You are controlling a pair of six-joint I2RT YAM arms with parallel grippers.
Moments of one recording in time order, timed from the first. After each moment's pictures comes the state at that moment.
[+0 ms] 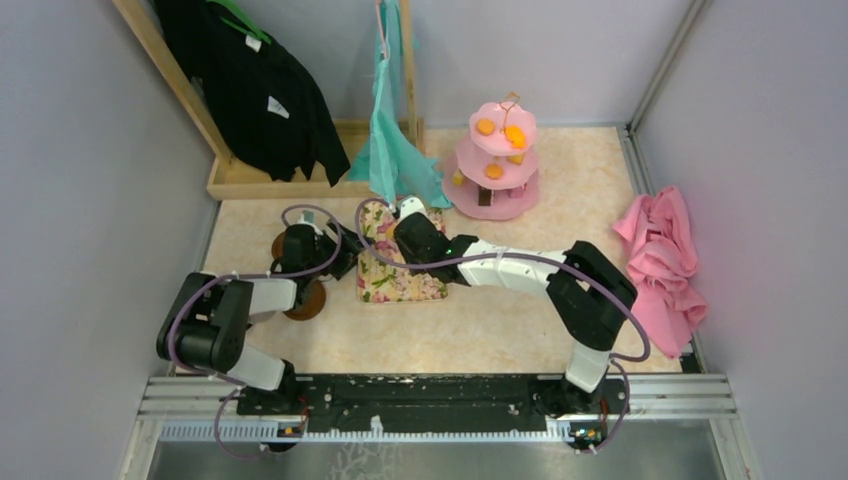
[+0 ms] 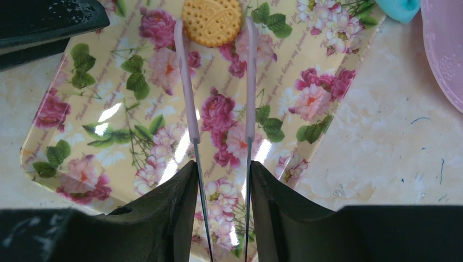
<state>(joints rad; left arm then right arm) -0.22 1.49 0.41 0.57 0.25 -1.00 0.96 1.75 1.15 -0.20 0.35 0.26</state>
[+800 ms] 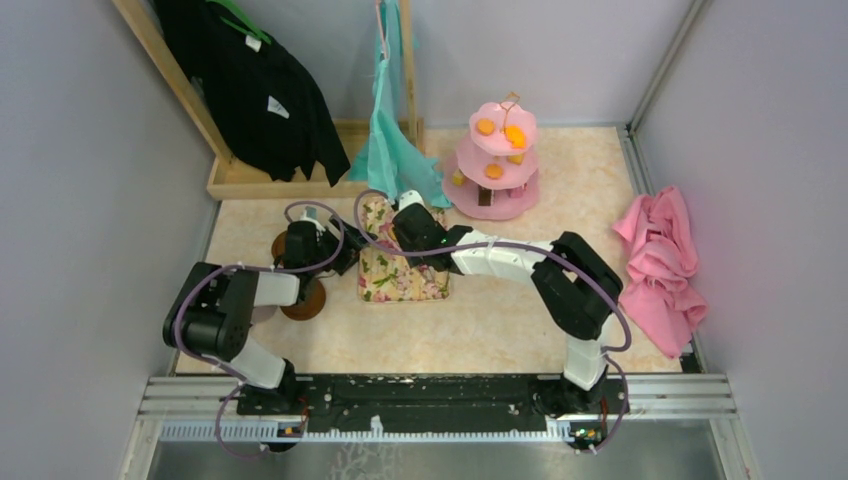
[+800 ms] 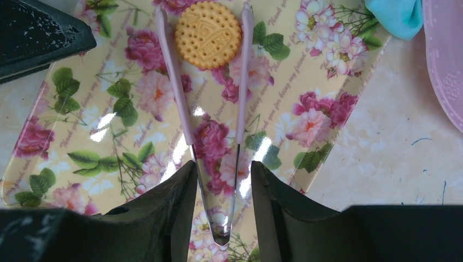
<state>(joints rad) -0.22 1.56 0.44 0.64 0.26 -1.00 0.91 1.84 1.23 -0.21 0.32 0.24</state>
